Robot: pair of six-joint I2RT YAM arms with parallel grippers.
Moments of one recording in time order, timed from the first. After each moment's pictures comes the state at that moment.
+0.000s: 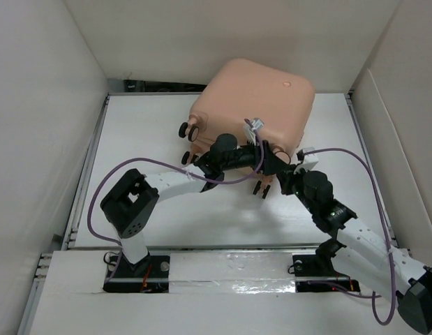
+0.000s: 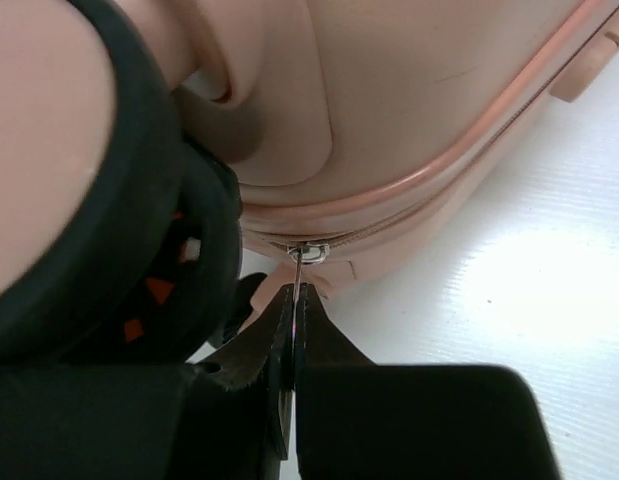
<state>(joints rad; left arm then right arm) -0.87 1.74 1.09 0.62 0.47 -0.78 0.58 0.76 0.42 0.04 0.17 0.32</state>
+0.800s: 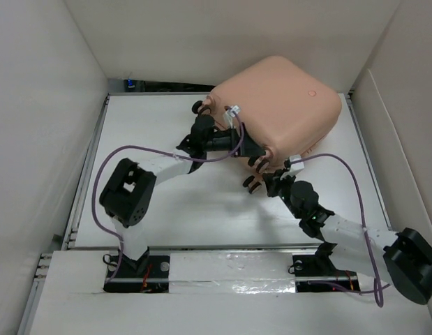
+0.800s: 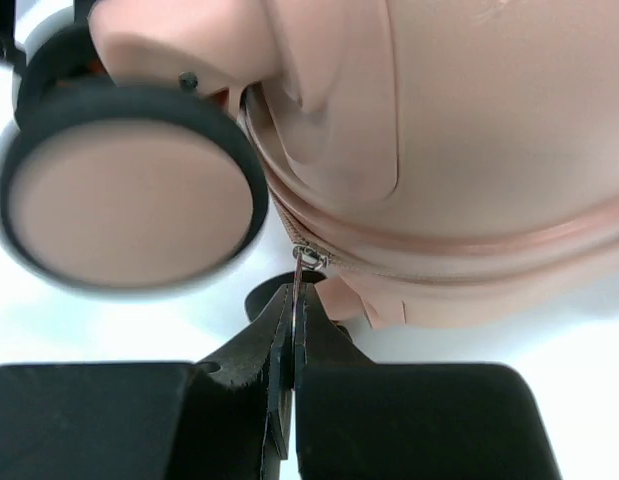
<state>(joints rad) -0.63 1.83 1.17 0.55 0.83 -0.92 0.71 1.04 0.26 0.64 0.27 0.31</state>
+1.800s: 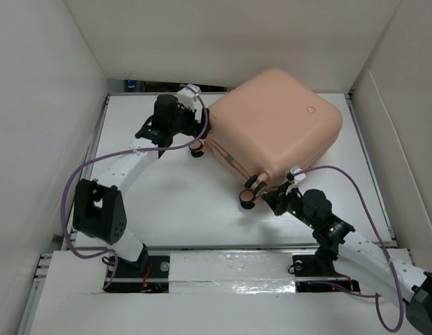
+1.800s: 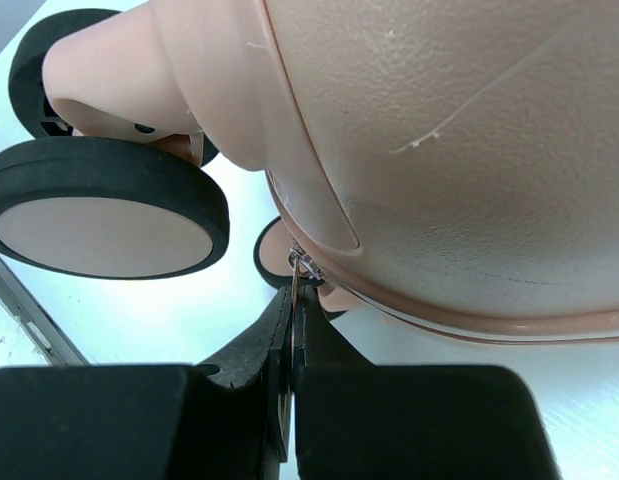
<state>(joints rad) -0.36 1.54 1.23 -0.13 0.21 -0.04 0.69 0.63 0.22 0.18 -0.07 0.33</state>
